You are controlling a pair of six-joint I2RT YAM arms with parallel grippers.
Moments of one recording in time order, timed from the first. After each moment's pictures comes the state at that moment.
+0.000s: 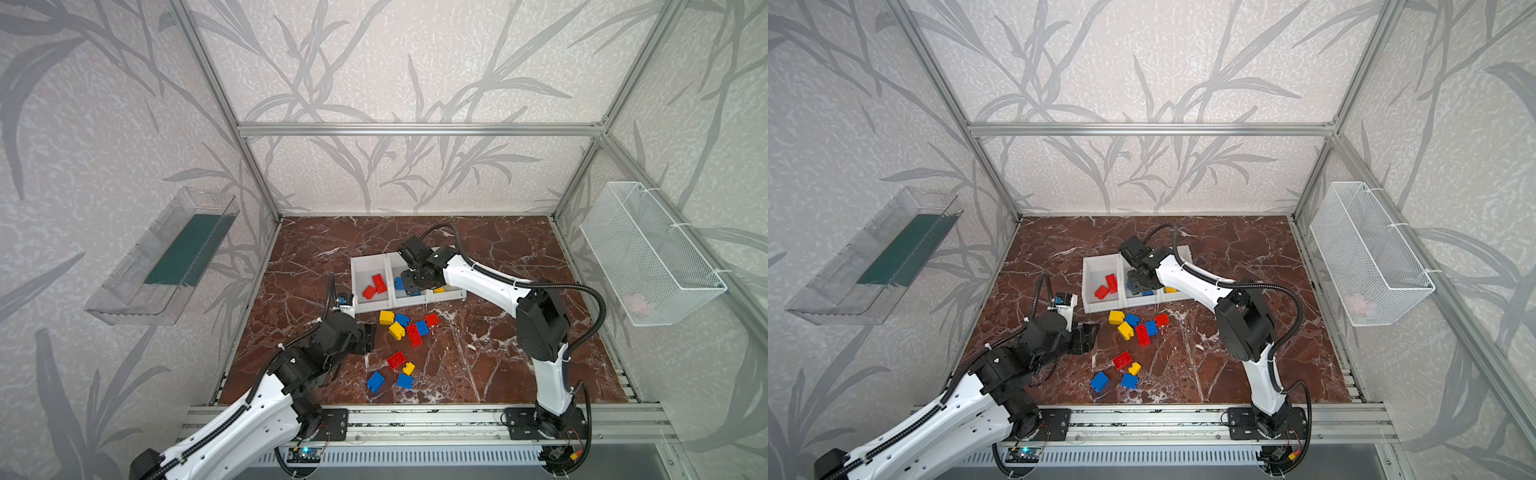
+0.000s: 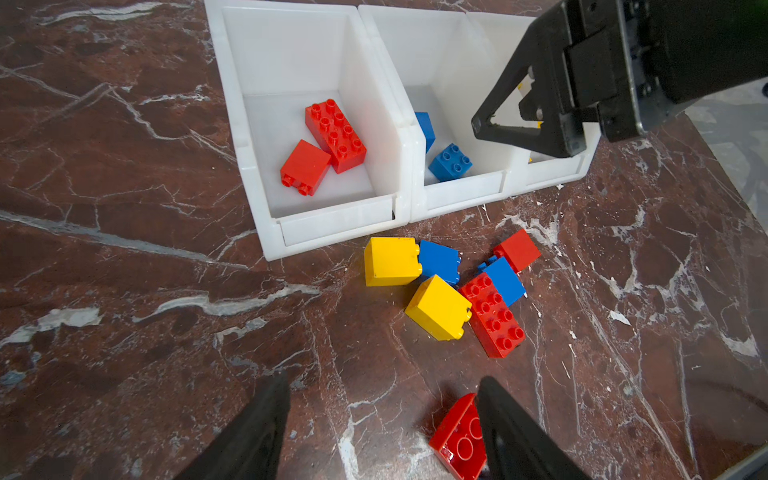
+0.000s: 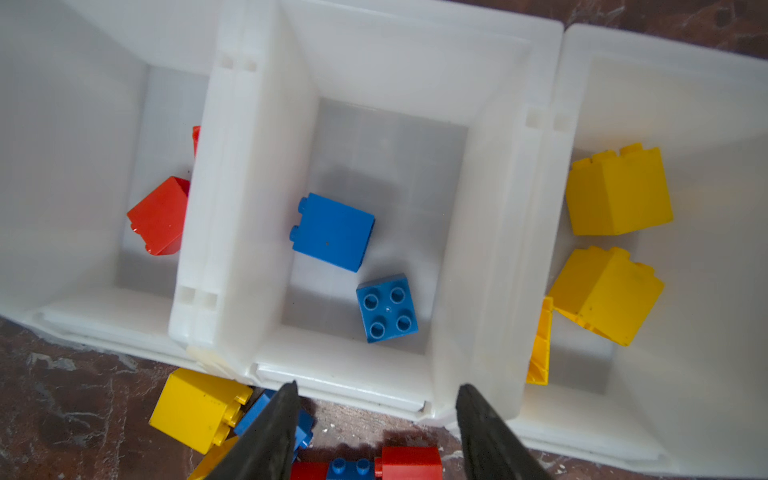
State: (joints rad) left arm -0.71 0.66 0.49 -0.53 -0.20 -0.55; right arm 0.78 2.03 1.72 -0.81 0.16 0.43
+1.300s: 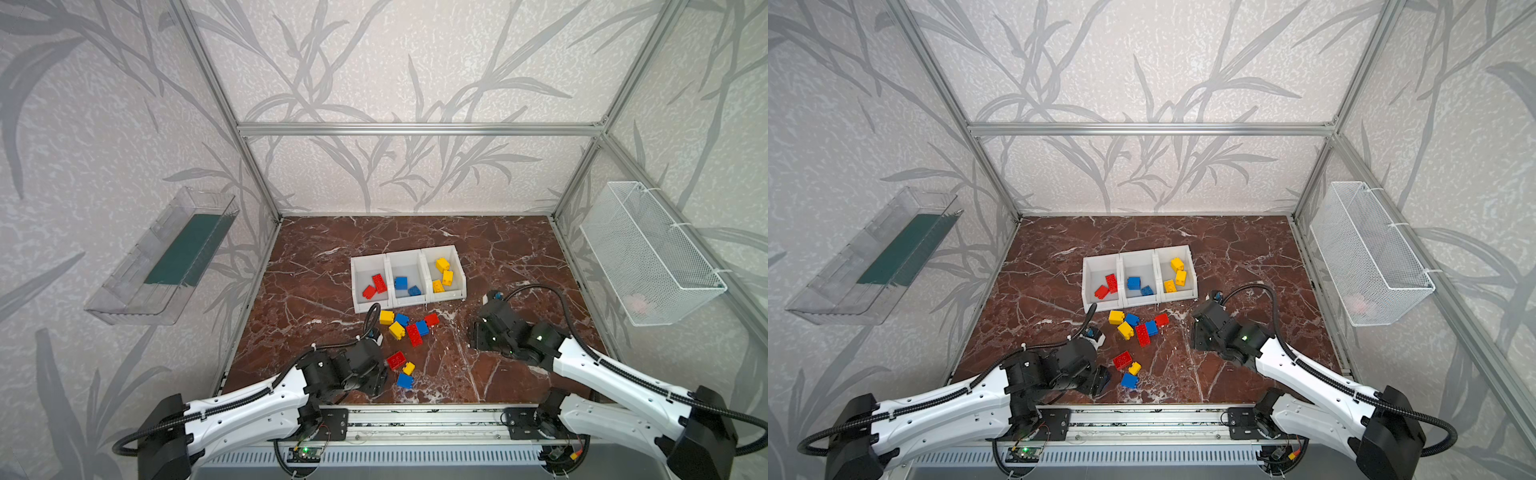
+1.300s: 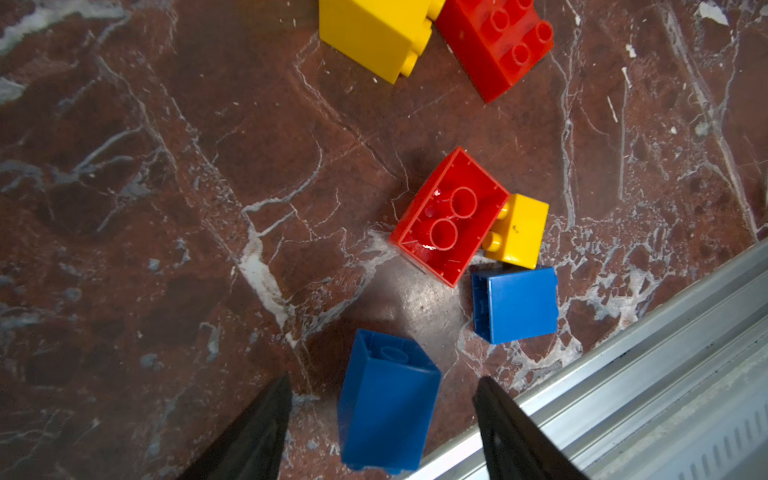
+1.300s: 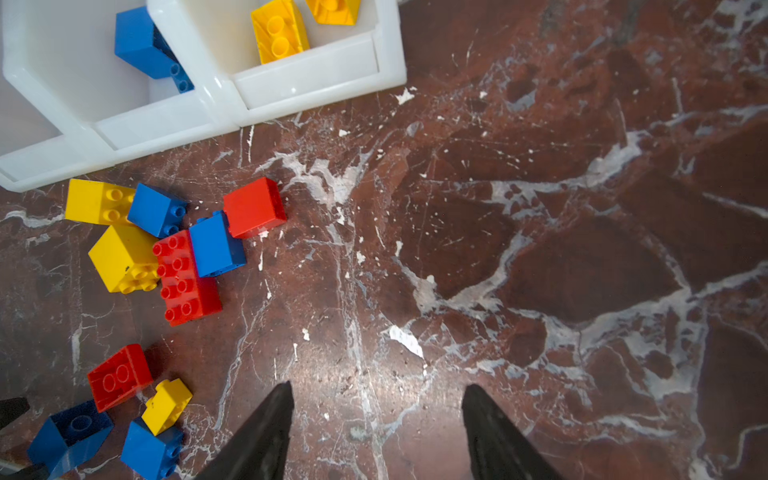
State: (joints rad) left arm -1.04 0.84 0.43 -0.69 -0.08 -0.69; right arm 0.78 0.99 0.64 -0.67 0.19 0.81
